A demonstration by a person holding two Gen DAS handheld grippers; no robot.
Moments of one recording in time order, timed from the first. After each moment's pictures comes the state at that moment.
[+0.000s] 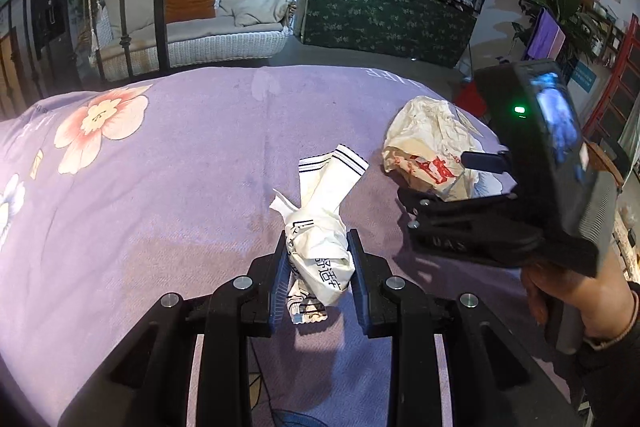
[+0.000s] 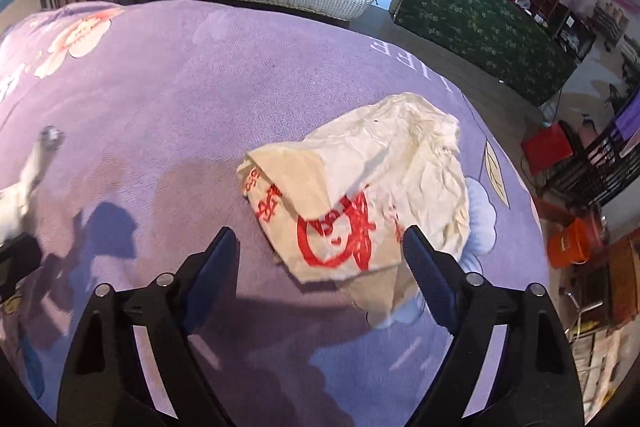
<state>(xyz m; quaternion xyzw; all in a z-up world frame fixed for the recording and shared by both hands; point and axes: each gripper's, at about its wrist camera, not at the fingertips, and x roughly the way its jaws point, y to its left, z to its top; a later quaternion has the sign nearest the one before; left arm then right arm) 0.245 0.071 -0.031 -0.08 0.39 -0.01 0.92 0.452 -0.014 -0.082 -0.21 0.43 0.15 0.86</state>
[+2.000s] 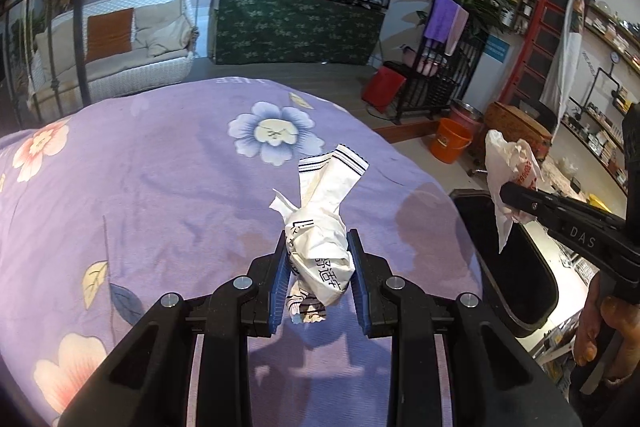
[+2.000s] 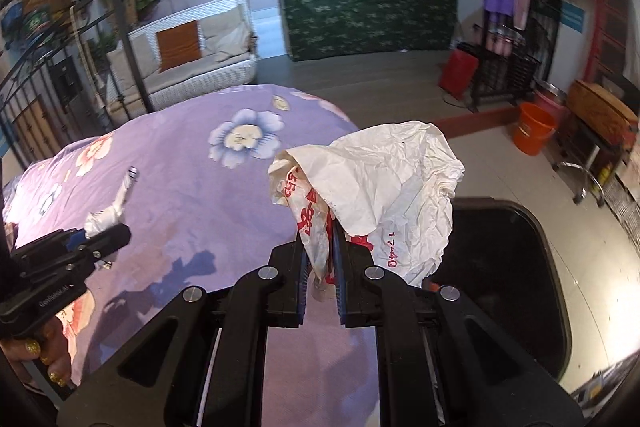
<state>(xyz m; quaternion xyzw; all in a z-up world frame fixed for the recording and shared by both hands) 0.169 -0.028 -0.004 -0.04 0.35 -0.17 0.92 0.202 -0.261 0.007 0.05 0.37 0.02 0.93</state>
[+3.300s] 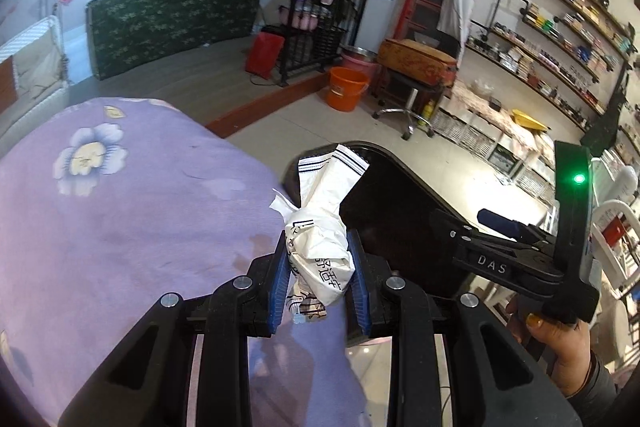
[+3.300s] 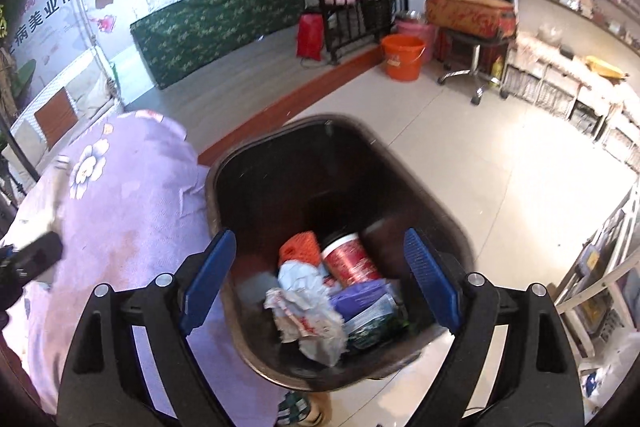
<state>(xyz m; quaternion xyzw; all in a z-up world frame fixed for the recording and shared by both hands) 0.161 -0.197 -0.012 0.04 0.38 -0.35 0.85 0.130 -0.399 -0.054 0.16 0.35 -0.20 0.90</state>
